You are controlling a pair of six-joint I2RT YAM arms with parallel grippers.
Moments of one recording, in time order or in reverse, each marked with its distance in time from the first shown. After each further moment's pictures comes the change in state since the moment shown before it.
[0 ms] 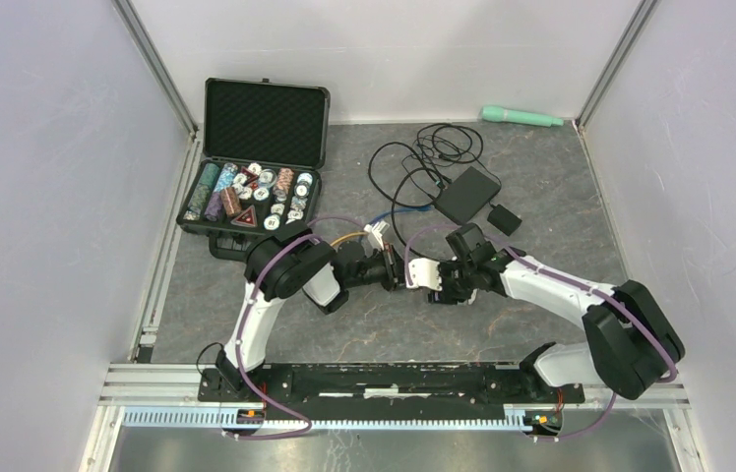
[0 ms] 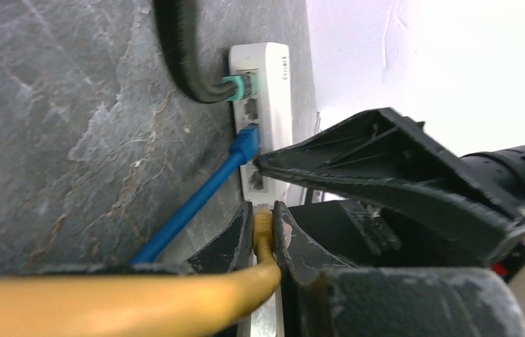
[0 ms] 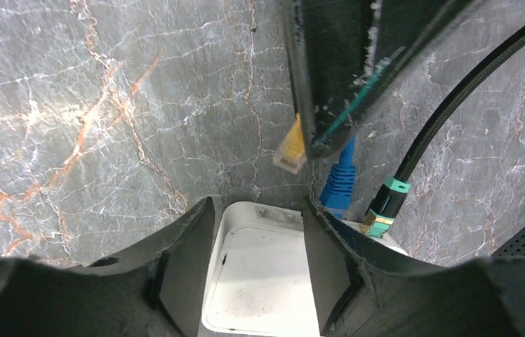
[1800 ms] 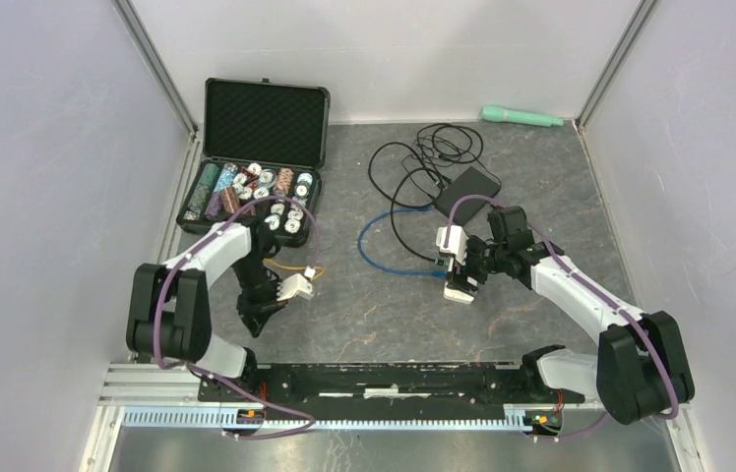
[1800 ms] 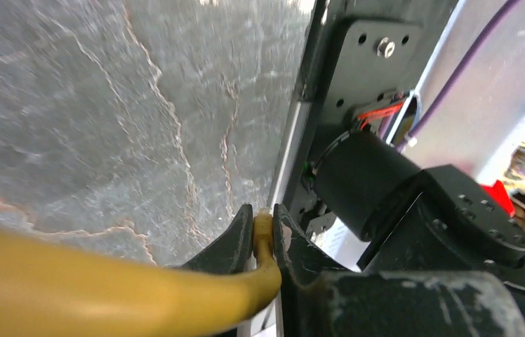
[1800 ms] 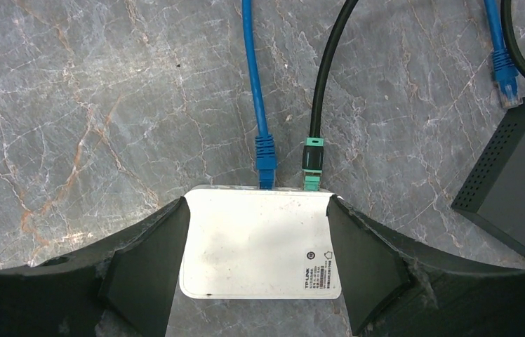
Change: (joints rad) left arm 0.600 -0.739 0.182 -2.766 -0.246 2.488; right arm -0.283 -0.137 0.006 0.010 -0.319 0.094
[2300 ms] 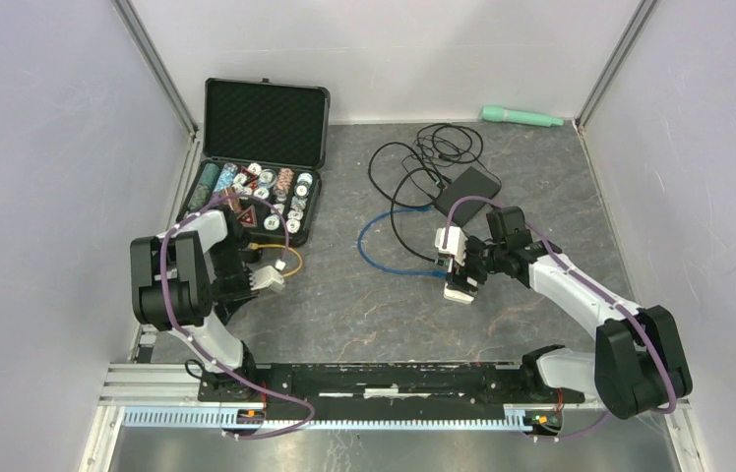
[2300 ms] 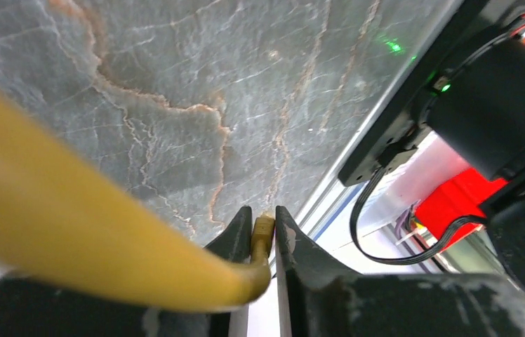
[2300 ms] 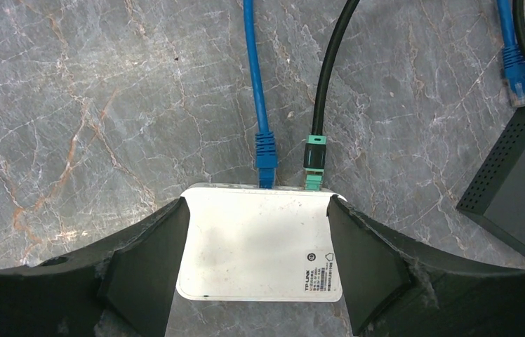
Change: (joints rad) left arm 0.293 0.220 0.069 0.076 -0.303 0.113; right arm 0.000 0.023 0.000 0.006 0.008 -0.016
